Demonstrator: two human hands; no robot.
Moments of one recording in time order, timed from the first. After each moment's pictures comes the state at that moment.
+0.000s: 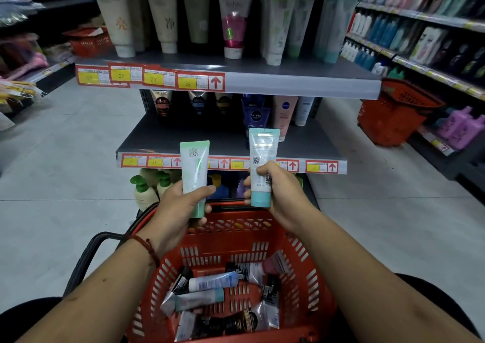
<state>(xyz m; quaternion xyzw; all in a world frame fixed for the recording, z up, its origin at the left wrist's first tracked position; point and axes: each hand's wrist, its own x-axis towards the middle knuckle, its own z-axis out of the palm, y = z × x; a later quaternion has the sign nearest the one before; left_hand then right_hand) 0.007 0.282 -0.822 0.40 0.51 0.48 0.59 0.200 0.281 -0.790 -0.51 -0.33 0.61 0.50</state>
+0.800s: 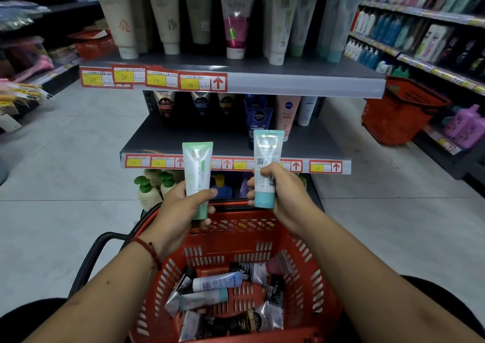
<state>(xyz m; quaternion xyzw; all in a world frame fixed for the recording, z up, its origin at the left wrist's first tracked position) 0.003 0.280 -0.825 0.41 0.51 0.47 0.59 0.201 0.281 -0.790 -0.52 -0.32 0.61 0.51</state>
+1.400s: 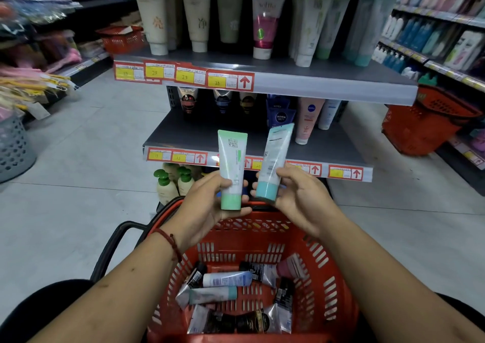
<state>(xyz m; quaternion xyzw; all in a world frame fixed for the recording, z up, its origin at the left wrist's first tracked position) 0.001 0.278 -0.812 0.34 0.40 0.49 0.70 0.195 0.275 -0.786 -0.39 -0.31 0.70 0.52</state>
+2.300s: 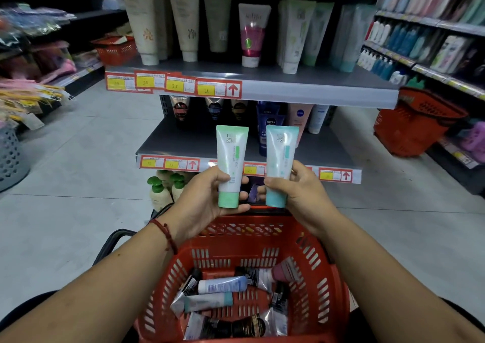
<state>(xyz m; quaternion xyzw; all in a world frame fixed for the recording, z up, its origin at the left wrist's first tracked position) 0.016 0.280 -0.784 0.36 0.37 0.46 0.73 0.216 0.273 -0.783 -0.48 -0.45 0.55 0.51</state>
